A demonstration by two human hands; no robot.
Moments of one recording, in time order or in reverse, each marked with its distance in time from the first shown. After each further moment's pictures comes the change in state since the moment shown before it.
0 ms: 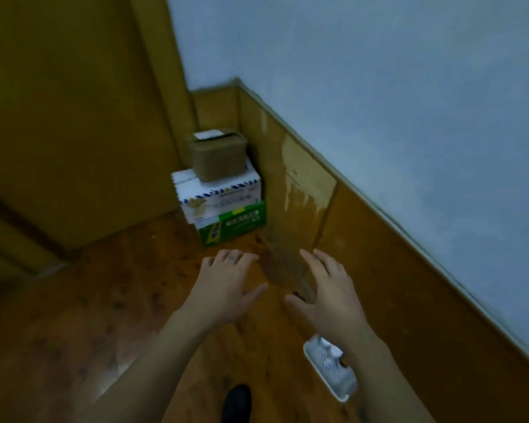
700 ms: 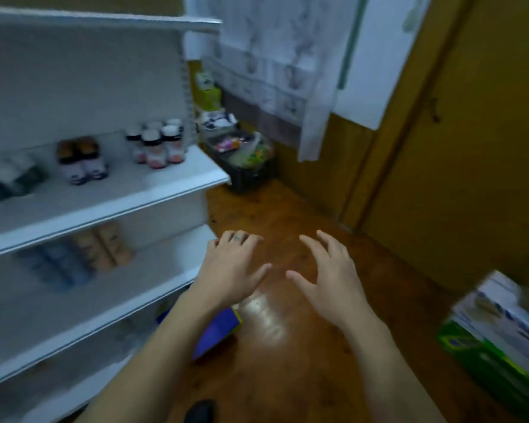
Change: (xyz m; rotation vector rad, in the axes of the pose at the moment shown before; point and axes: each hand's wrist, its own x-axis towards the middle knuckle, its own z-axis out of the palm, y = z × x) left_hand -0.494 0.078 0.019 0.011 0.590 -1.349; right_hand -0.268 -0.235 0.083 -0.070 -0.496 -1.315
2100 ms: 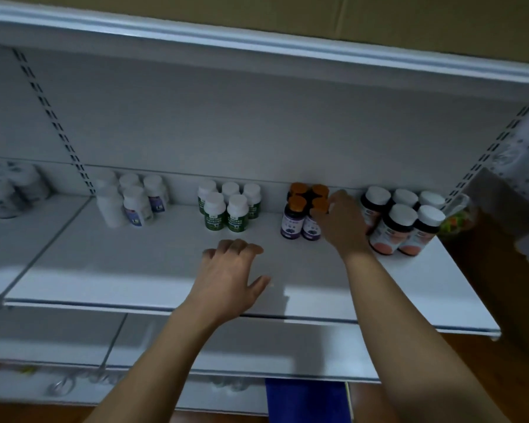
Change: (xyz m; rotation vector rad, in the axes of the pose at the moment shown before) left_hand 0.007 -0.439 -0.101 0.049 0.137 -0.673; right_hand 0.416 -0.410 0.279 0.167 -0.120 -0.315
